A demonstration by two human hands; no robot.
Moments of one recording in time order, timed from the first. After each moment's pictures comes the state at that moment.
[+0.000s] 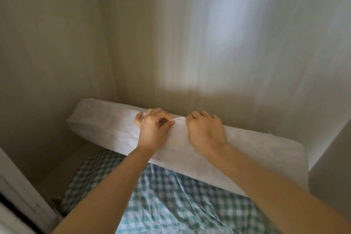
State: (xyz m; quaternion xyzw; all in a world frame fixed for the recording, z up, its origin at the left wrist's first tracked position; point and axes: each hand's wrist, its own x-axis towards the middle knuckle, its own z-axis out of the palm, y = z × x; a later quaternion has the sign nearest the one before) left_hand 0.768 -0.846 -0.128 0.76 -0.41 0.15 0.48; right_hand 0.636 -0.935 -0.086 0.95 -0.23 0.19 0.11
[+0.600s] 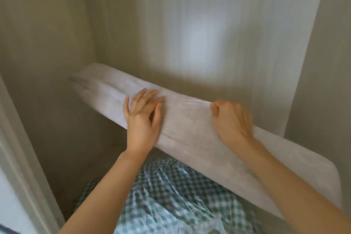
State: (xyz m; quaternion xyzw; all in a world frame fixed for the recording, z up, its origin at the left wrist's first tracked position) left_hand 0.652 -0.750 0.009 0.62 -0.50 0.33 0.51; right_hand 0.471 -0.864 0.037 0.81 -0.40 0.42 0.06
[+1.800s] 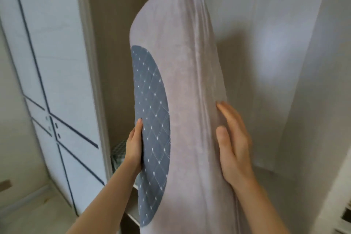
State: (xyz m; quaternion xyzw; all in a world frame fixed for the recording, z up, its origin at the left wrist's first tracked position) left_hand 0.501 -0.627 -0.085 0.57 -0.12 -0.15 0.80; right_hand 0.291 -0.767 -0.022 0.78 -0.02 0.54 -0.30
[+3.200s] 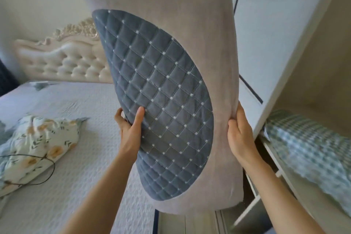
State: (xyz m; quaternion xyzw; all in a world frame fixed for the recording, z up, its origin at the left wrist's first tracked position) left_hand 0.374 -0.237 -0.186 0.61 0.25 0.29 0.70; right_hand 0.460 -0.494 -0.157 0.81 0.21 0.10 -0.55
